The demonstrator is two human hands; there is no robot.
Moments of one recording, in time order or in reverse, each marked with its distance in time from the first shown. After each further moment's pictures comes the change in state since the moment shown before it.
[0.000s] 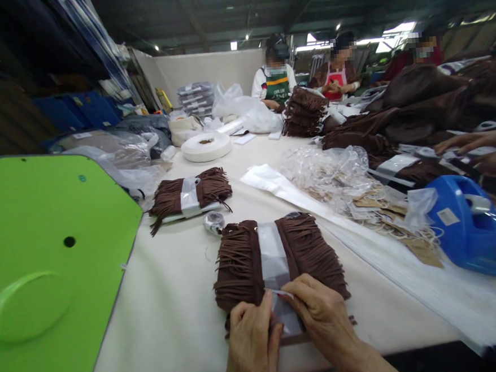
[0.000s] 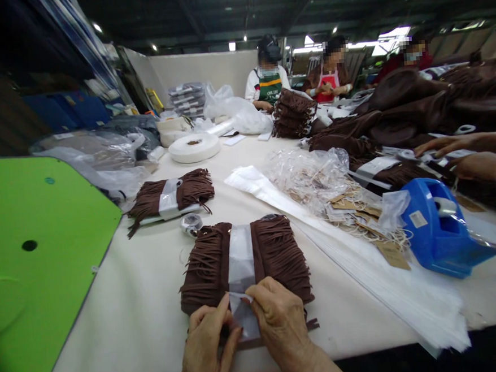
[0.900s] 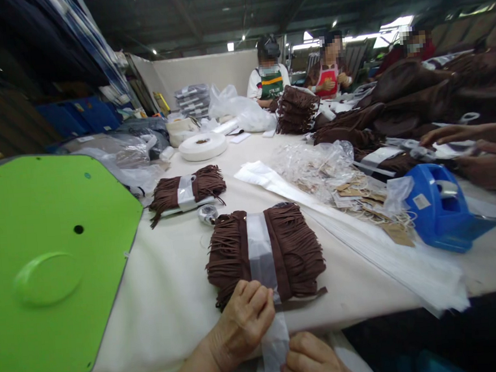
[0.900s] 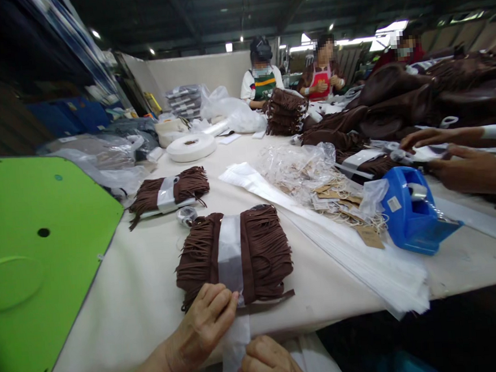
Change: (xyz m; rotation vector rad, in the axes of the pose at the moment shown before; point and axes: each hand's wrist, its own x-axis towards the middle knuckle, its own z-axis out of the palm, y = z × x) left_hand 0.022 0.003 -0.013 0.111 -0.308 0.444; right_hand -0.079 -0.008 -0.003 -0.011 0.104 -0.709
